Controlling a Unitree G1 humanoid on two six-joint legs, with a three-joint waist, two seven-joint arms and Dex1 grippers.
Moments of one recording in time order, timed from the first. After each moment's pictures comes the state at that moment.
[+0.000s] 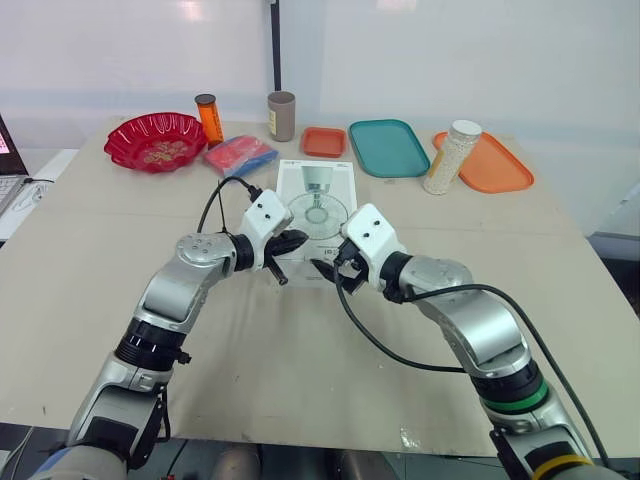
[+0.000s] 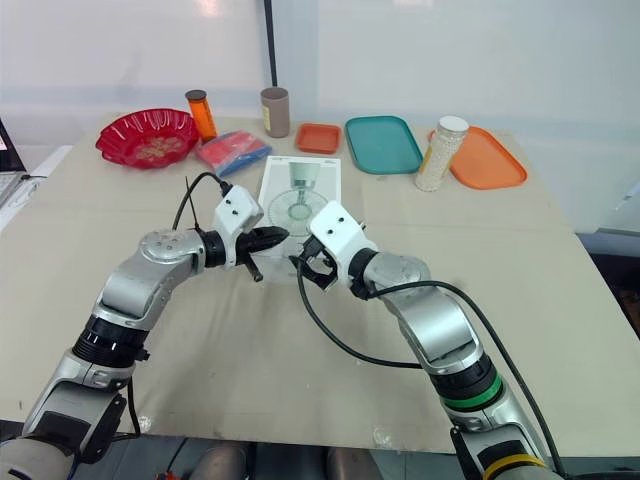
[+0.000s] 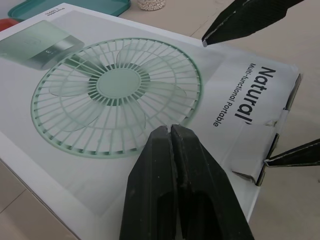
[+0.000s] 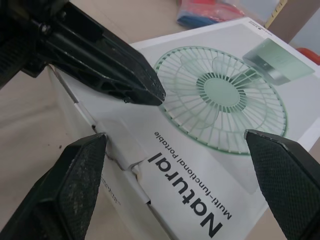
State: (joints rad) left arm -0.67 0.40 -0.20 -0.01 -0.20 0.58 -0.73; right arm -0.57 -0.43 0.27 -0.40 0.15 0.84 0.43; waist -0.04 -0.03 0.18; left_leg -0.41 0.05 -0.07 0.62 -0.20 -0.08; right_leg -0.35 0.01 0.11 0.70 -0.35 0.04
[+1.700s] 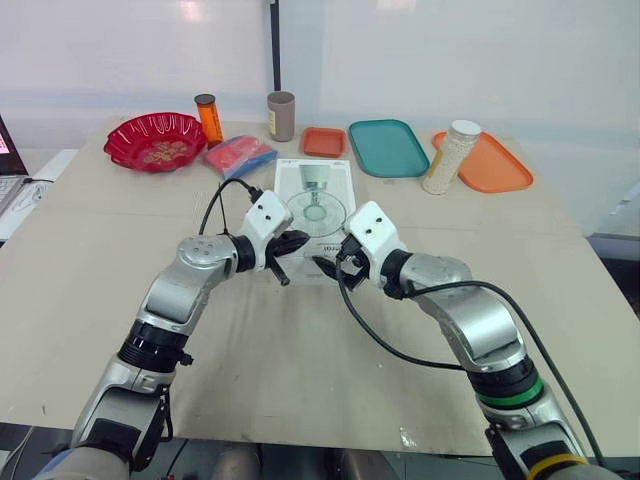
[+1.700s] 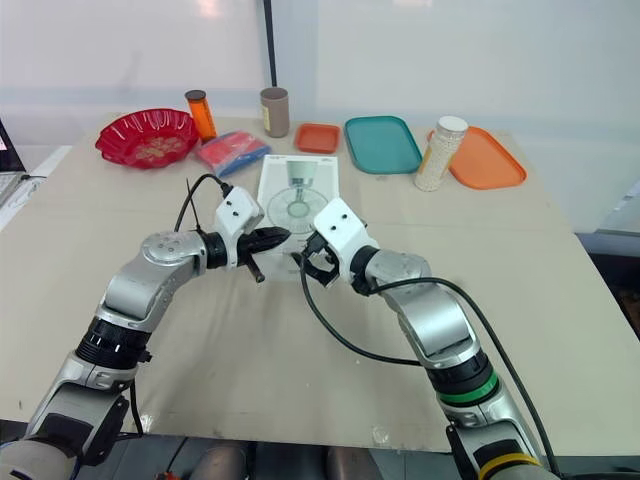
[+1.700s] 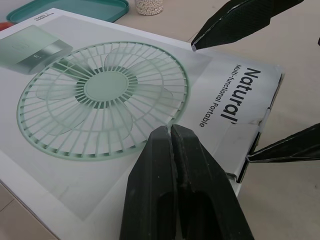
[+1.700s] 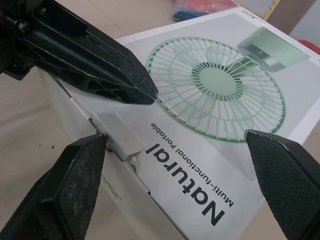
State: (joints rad) left arm -0.66 0.38 -0.20 0.00 -0.19 0.57 -0.73; right arm -0.57 -0.42 0.26 -0.35 0.13 0.82 0.46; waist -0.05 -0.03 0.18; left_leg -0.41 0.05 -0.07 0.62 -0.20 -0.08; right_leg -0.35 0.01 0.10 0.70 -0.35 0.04
